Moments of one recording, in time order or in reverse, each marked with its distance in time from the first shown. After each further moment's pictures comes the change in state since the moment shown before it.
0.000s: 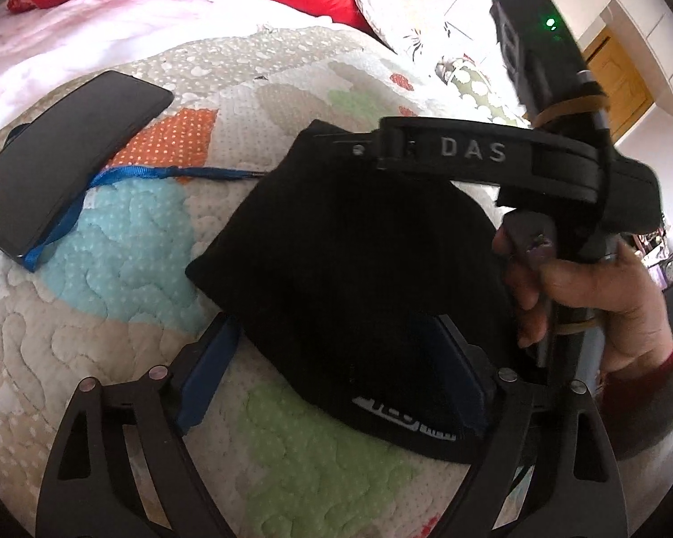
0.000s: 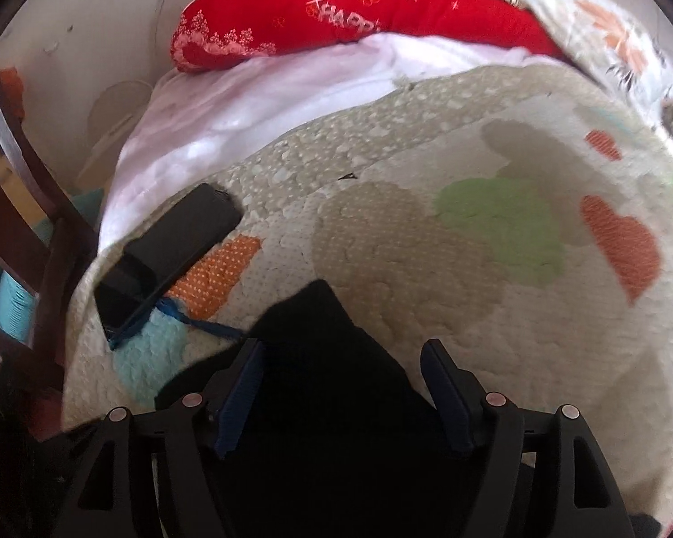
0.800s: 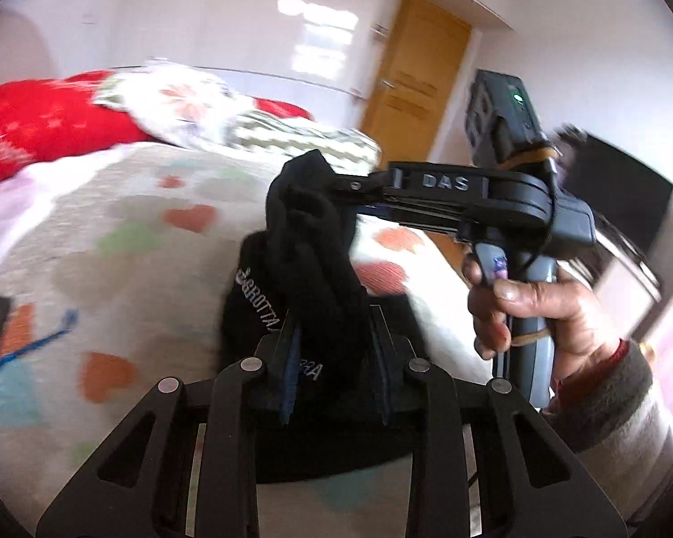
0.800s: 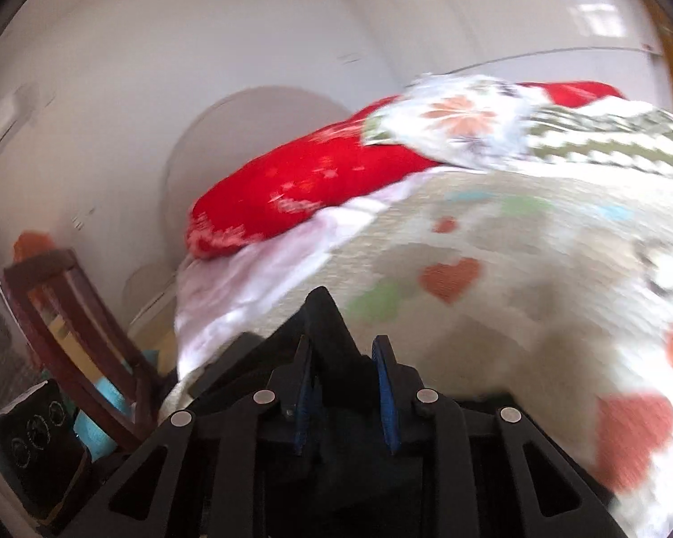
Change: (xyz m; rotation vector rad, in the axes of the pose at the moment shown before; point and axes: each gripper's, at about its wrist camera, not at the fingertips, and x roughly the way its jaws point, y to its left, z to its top) left arm -0.062 -0.180 -0.055 0.552 -0.160 -0.304; right arm -0.225 -0.067 -0.134 0.293 -0.546 0.031
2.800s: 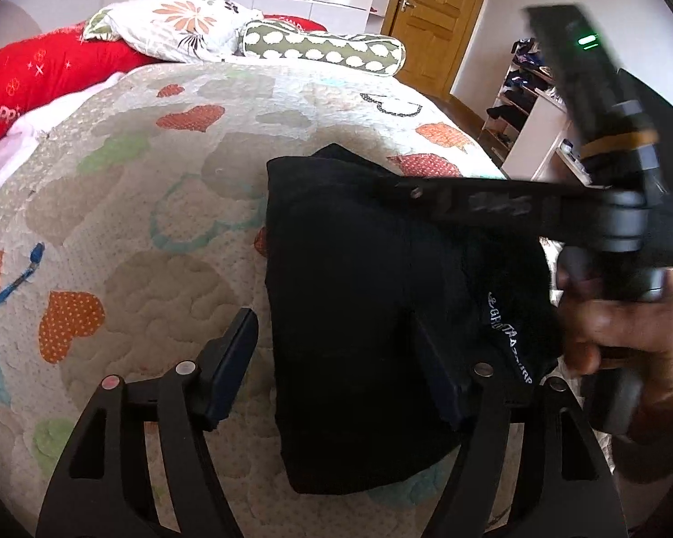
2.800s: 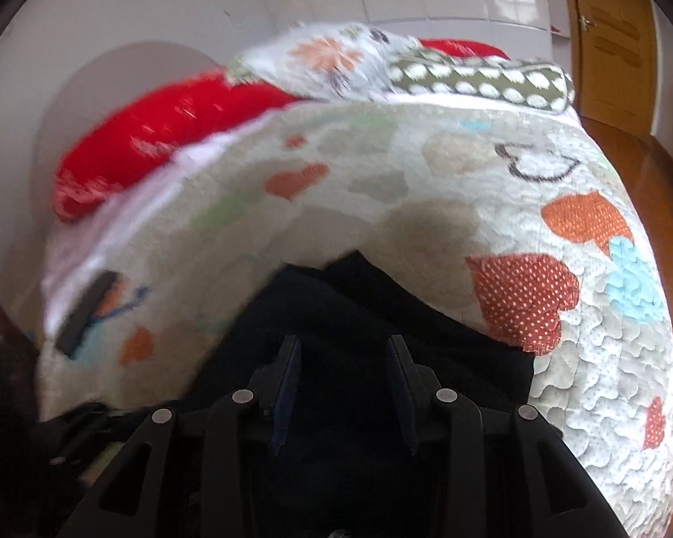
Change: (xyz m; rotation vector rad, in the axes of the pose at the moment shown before) left arm 0.072 0.035 -0.034 -0.009 0.251 0.103; right arm 0.016 -0.034 -0.068 0.051 0.170 -0.481
